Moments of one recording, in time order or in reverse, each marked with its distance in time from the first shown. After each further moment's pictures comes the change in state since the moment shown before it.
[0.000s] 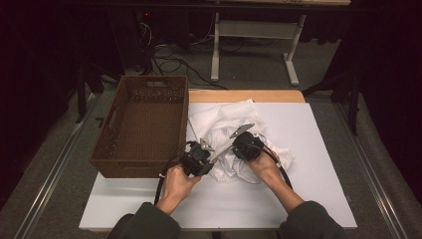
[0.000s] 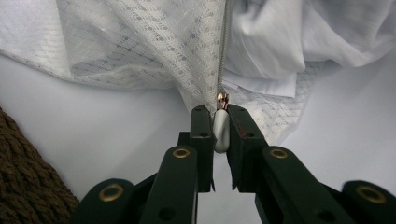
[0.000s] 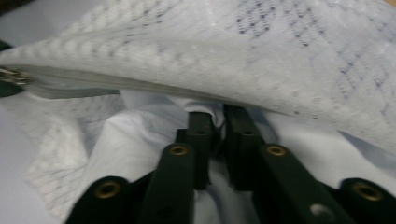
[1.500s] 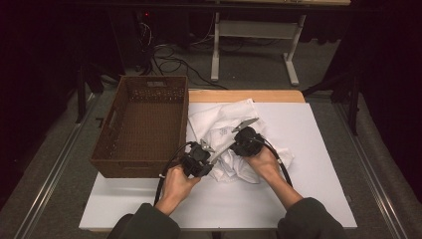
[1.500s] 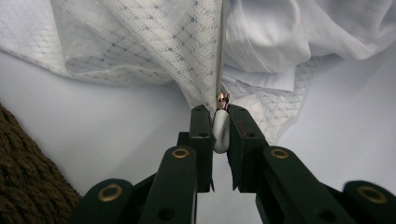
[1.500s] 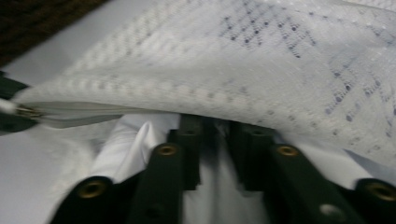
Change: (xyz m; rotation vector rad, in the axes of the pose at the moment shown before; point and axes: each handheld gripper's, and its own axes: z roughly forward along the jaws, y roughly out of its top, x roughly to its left) left arm -0.002 0.000 0.000 0.023 0.006 0.007; right arm -0.011 0.005 -0.003 -0.044 0.084 0.077
